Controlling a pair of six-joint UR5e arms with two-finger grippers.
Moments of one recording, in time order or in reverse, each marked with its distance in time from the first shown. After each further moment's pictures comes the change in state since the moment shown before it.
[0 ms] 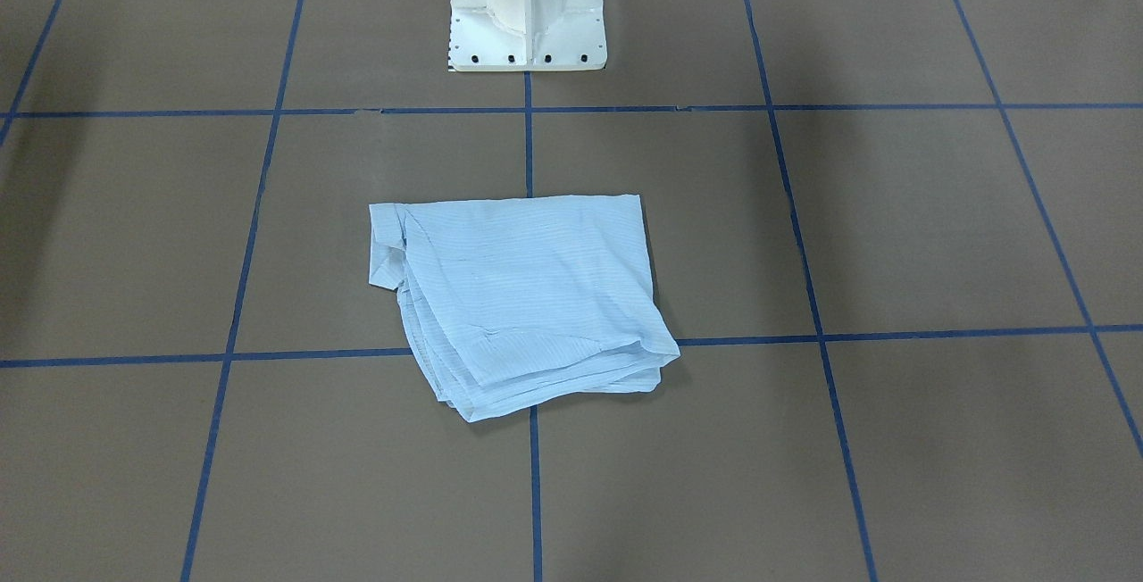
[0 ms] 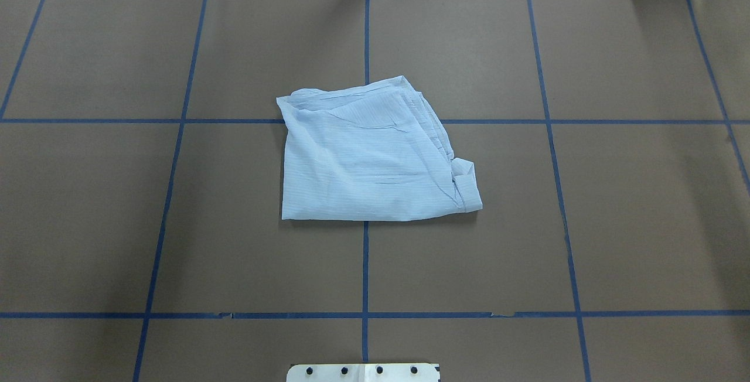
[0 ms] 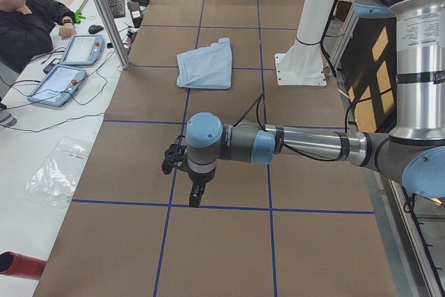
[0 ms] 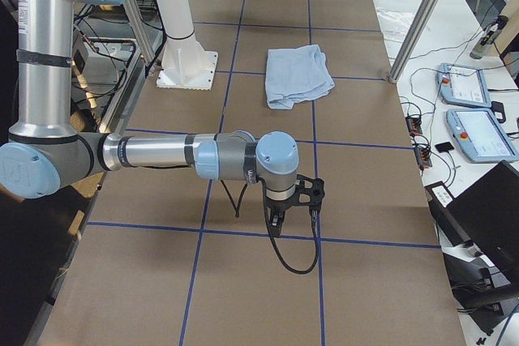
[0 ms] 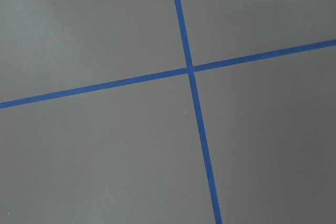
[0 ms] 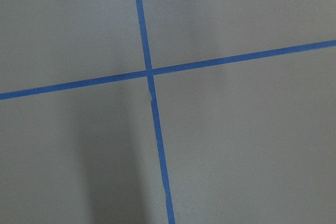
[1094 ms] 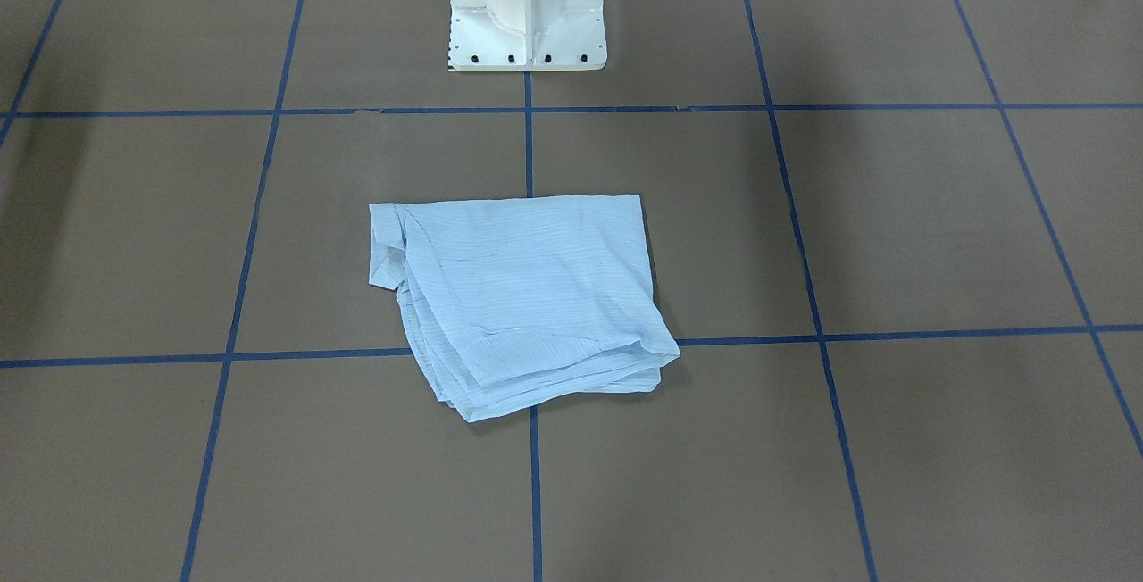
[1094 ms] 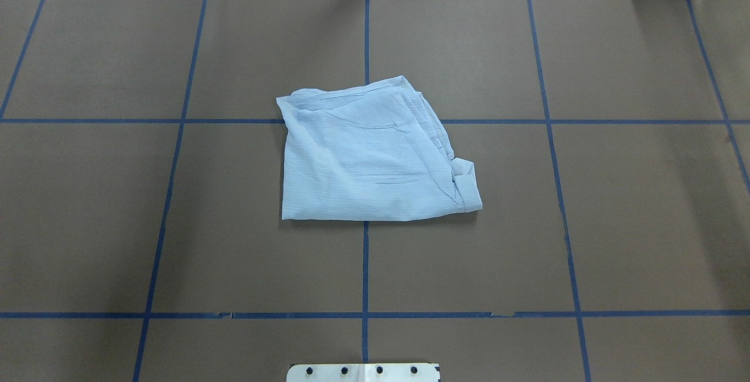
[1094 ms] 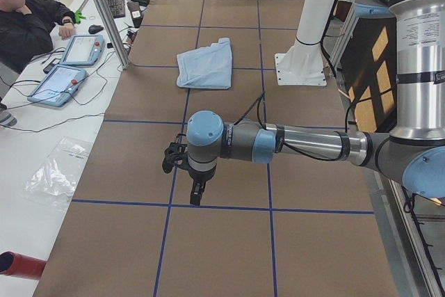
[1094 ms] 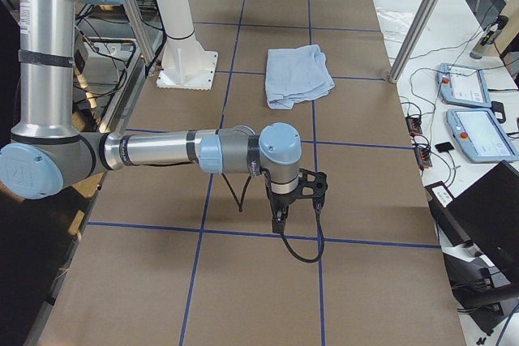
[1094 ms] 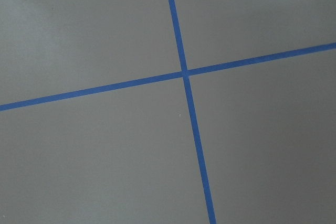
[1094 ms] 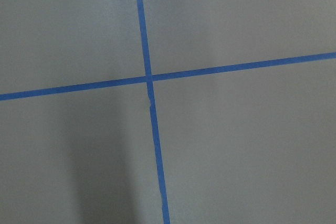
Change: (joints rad) left arm 0.000 0.003 -0.009 0.002 -0.021 -0.080; right arm -0.017 0.005 0.012 0.001 -0.025 0.003
